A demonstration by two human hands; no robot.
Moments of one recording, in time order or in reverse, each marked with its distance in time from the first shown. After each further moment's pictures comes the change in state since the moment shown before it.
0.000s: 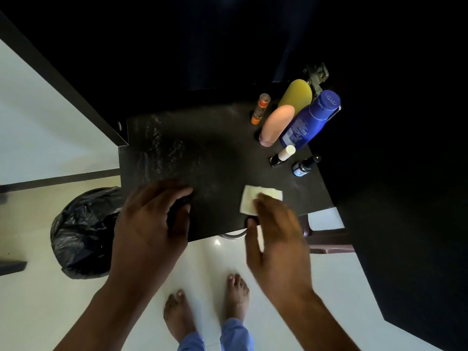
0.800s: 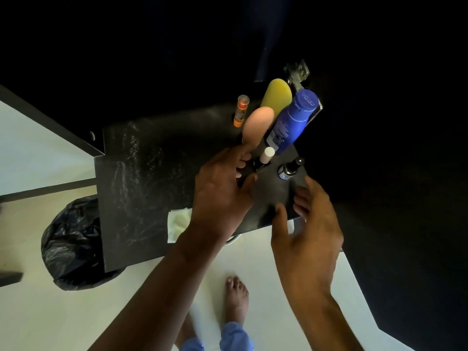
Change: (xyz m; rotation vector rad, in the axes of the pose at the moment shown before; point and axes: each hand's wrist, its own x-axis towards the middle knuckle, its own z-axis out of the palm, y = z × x) left_hand 0.071 0.085 0.086 -0.453 -0.026 0.063; right_hand 0.028 0.015 -0.033 0.294 0.197 0.480
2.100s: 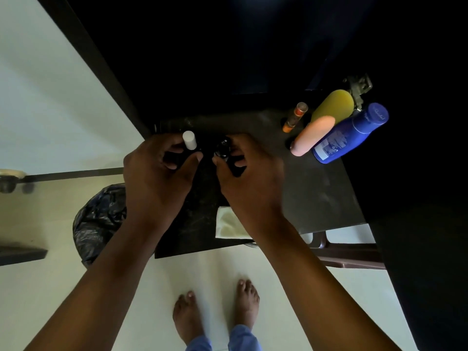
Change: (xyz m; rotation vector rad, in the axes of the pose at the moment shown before) left_hand -0.008 -0.058 -0.138 0.137 0.335 -0.169; right_hand 0.024 -0.100 0.113 0.165 -0.244 -0.445
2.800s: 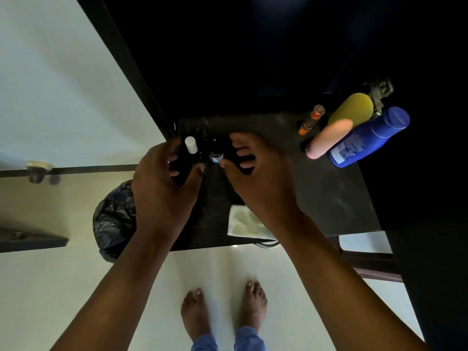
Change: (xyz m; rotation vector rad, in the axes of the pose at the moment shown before) left_hand -0.020 -0.014 -0.009 0.095 0.059 -0.121; right_hand 0.005 0.002 0.001 0.159 -0.214 0.026
